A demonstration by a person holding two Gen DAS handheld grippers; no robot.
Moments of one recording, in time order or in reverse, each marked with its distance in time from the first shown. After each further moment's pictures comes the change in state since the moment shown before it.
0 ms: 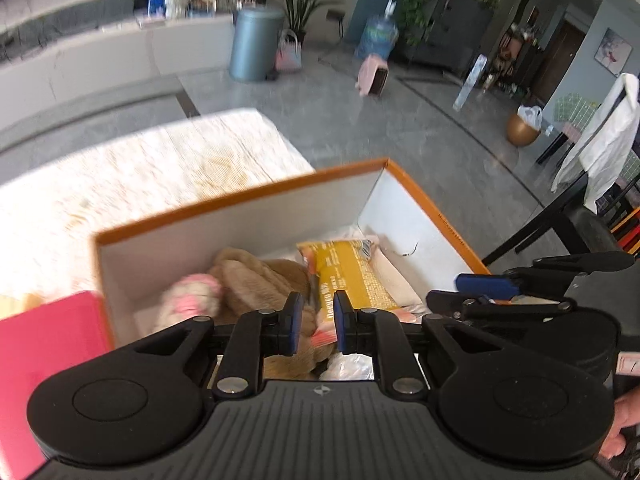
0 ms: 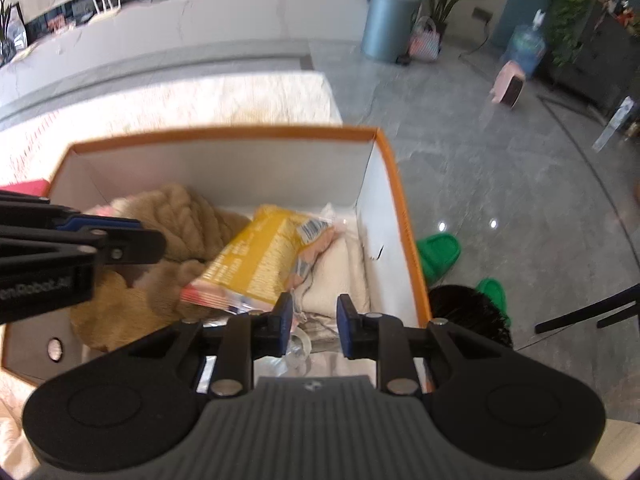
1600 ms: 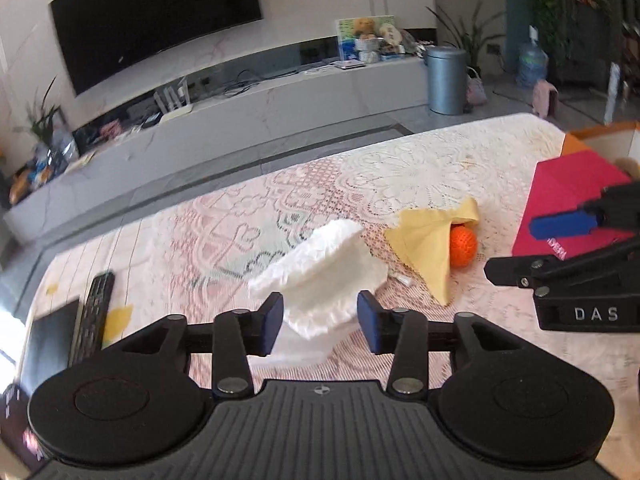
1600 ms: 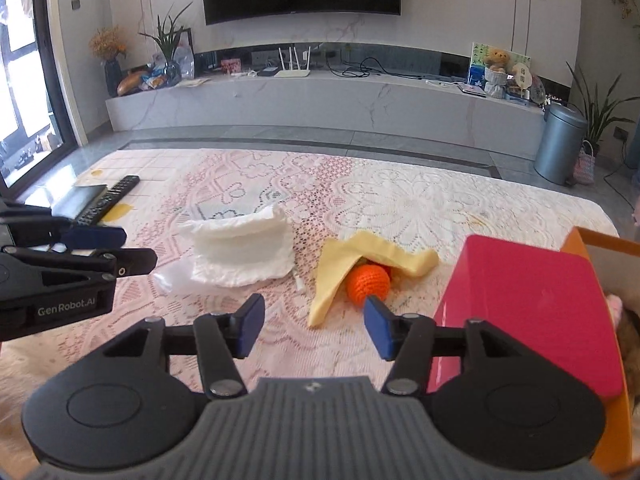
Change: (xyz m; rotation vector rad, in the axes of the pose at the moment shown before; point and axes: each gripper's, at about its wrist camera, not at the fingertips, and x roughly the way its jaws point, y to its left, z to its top) left arm -0.164 0.260 -0.148 0.069 -0.144 0.536; right arm -0.011 0.369 -0.025 -0.231 -0.269 0.335
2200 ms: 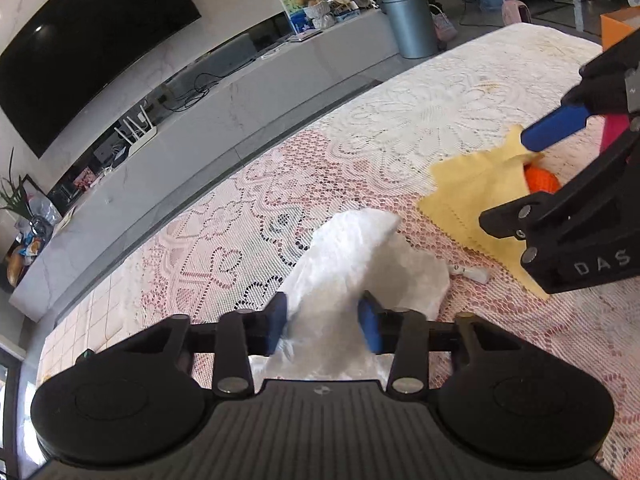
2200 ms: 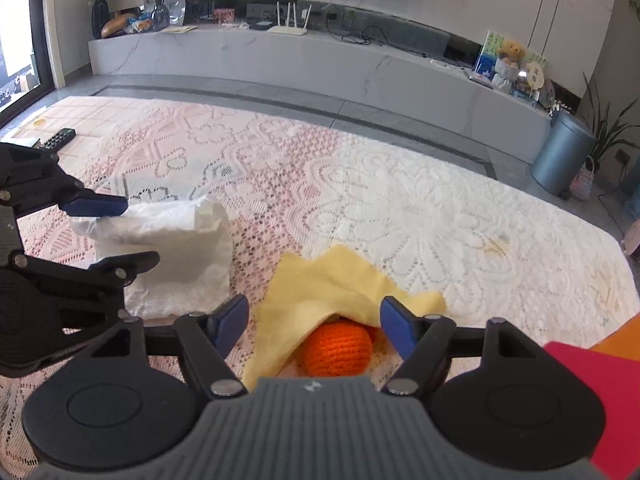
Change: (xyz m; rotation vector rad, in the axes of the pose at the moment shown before) left arm 0.110 -0.004 0.003 0.241 0.060 0.033; right arm 0.114 -0.003 0.031 -0.119 0.109 -0.088
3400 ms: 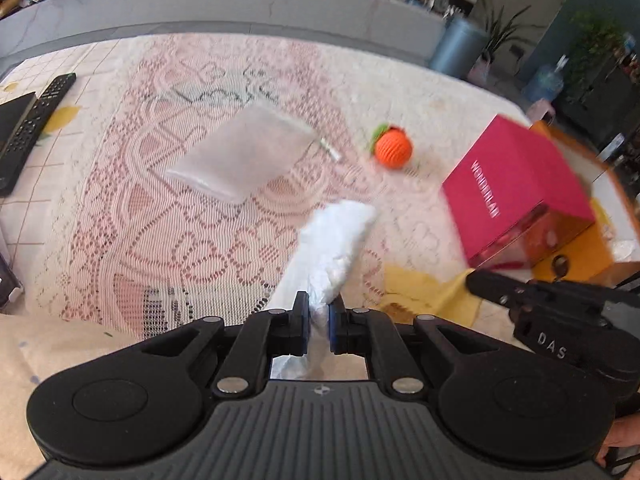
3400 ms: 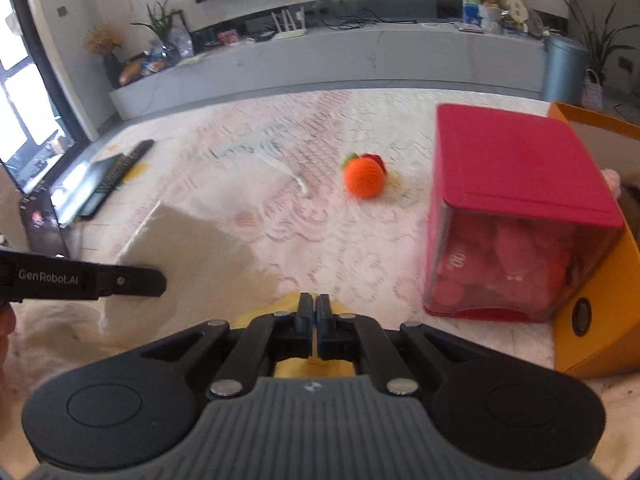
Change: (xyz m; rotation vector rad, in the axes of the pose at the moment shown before) left arm -0.118 -0.019 -0.066 -0.644 0.227 -0.297; right arm -0.143 -0.015 -0.123 0.233 0.012 0.169
